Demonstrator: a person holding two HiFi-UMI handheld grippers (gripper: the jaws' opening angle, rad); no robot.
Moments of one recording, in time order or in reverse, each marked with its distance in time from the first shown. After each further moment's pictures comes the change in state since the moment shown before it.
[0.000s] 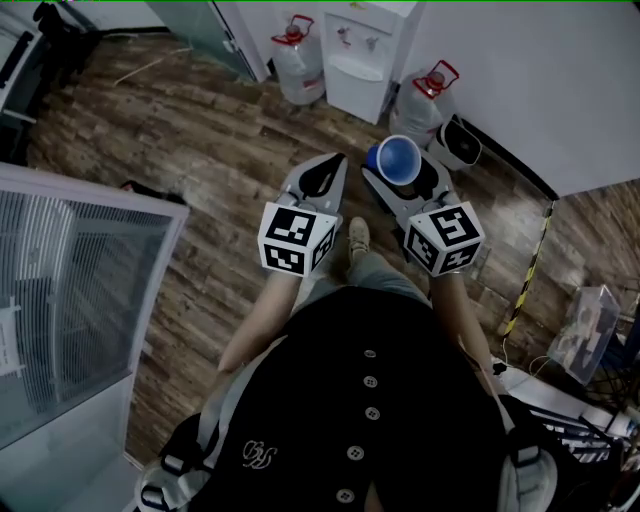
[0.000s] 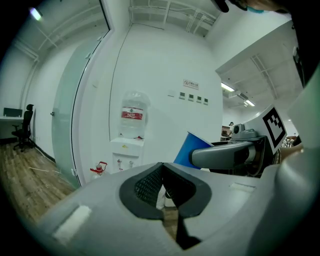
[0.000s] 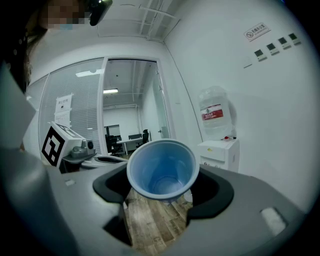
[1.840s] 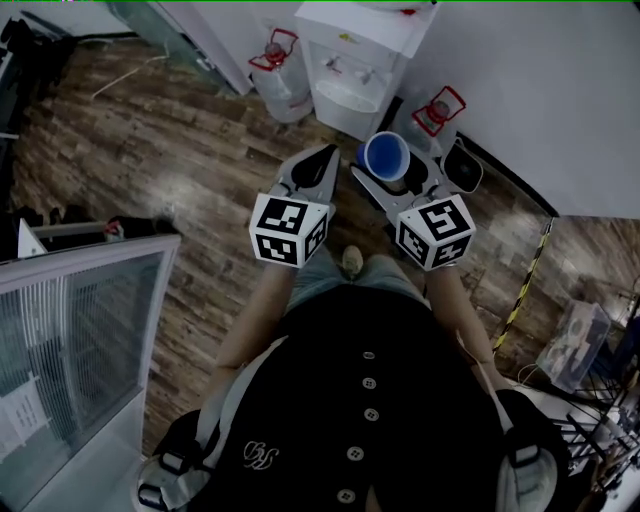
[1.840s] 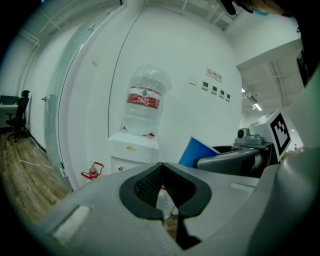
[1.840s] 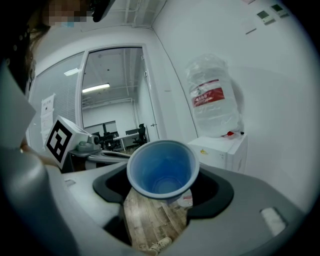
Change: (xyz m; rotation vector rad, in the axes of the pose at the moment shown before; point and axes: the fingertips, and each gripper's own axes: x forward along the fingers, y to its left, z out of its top) left arm 0.205 0.139 0.037 -0.084 0.076 -0.006; right arm 0.179 -0.160 0.023 0.038 0.089 0.020
